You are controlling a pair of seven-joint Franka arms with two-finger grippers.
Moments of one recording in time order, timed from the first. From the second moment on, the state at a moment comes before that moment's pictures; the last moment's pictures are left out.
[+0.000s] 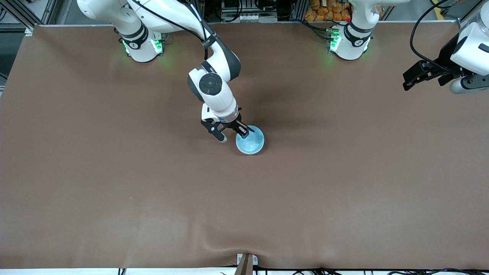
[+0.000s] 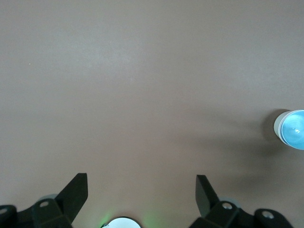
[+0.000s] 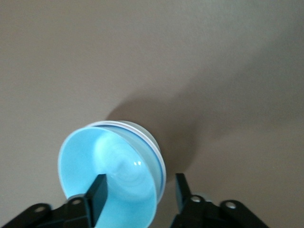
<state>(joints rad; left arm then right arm) -0.05 -0.06 -0.09 -1.56 0.02 1.47 -0.27 0.83 0.55 -0.08 -1.78 0.23 2.49 1.39</state>
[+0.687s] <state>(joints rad) -0.05 -0.06 -0.09 -1.56 0.02 1.47 -0.27 0.75 0.33 -0.22 -1.74 0.11 2.08 1.09</state>
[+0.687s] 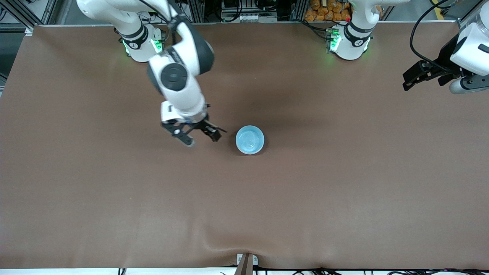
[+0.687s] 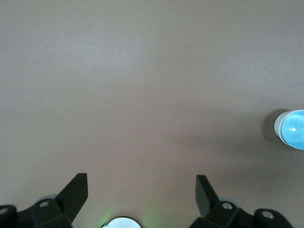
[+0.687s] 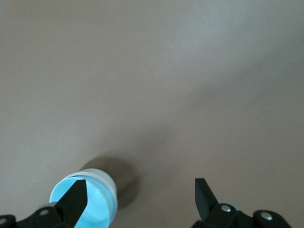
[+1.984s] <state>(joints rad) -0.05 -0.06 -0.09 -1.56 0.02 1.47 -0.27 0.18 0.09 -0.23 -1.75 0.11 1.74 0.12</state>
